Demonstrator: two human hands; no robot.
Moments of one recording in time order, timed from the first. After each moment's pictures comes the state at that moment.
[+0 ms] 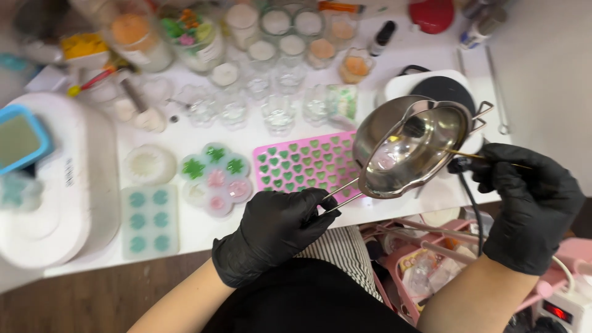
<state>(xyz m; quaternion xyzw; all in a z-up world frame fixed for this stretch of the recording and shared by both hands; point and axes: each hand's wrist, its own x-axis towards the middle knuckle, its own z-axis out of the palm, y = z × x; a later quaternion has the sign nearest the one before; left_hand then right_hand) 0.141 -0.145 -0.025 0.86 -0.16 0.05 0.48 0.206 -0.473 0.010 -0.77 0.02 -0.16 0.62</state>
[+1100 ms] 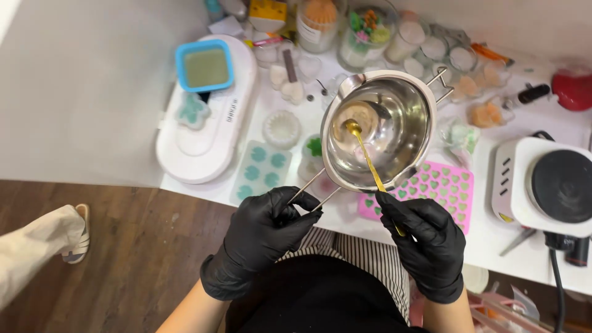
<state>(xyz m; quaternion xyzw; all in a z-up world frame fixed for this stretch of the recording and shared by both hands) 0.013 0.005 0.011 0.72 0.21 0.01 0.66 0.130 -0.233 -0.007 -0.86 -0.37 -0.08 0.36</state>
